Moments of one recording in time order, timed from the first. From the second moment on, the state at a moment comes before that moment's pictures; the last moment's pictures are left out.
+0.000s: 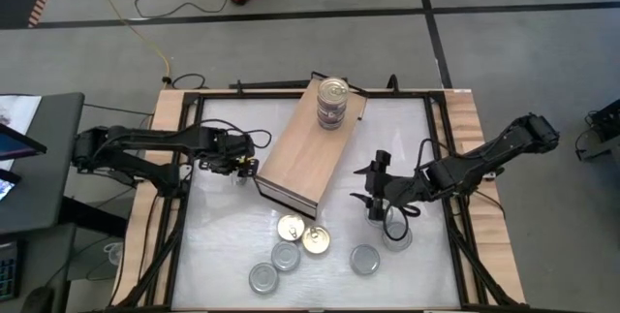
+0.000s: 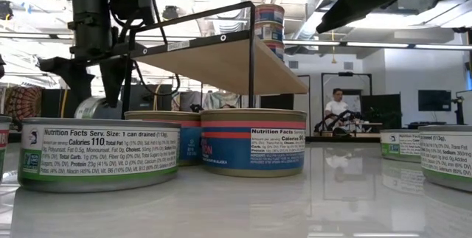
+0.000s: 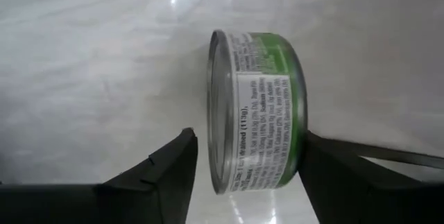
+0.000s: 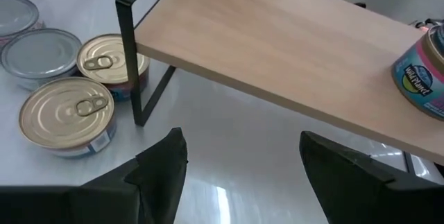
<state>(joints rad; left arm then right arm) 0.18 1.22 0.81 -0.92 -0.05 -1.17 0.39 1.20 0.84 -0.33 0.57 0.17</state>
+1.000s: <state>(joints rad) 0.21 1.21 0.99 -0.99 -0.17 -0.97 0.39 1.20 0.84 -0.32 0.57 0.18</state>
